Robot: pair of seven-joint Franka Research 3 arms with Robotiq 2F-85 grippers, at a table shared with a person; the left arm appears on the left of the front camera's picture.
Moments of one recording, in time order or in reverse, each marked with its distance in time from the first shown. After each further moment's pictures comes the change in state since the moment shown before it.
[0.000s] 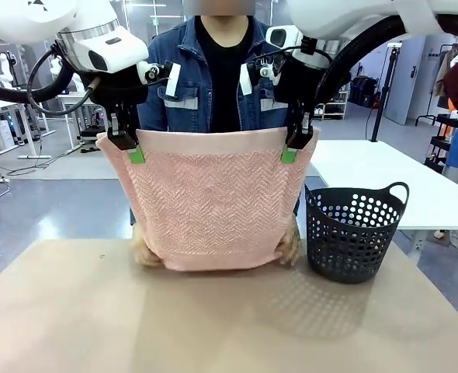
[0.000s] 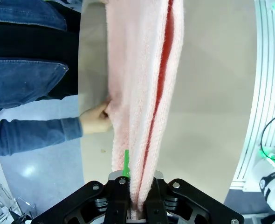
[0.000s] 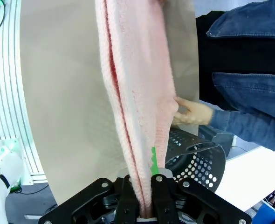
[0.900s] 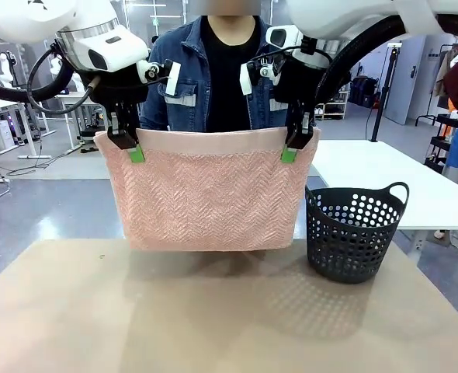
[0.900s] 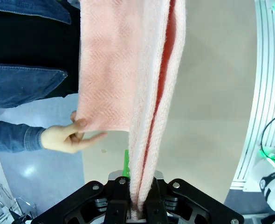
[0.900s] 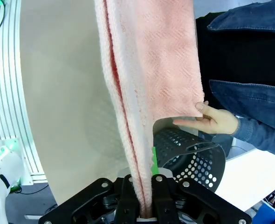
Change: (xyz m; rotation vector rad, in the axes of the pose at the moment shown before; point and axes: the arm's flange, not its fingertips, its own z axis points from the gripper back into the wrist) left arm 0.000 0.000 0.001 0.003 -0.001 0.000; right arm 0.000 0.000 0.000 0.000 0.000 0.000
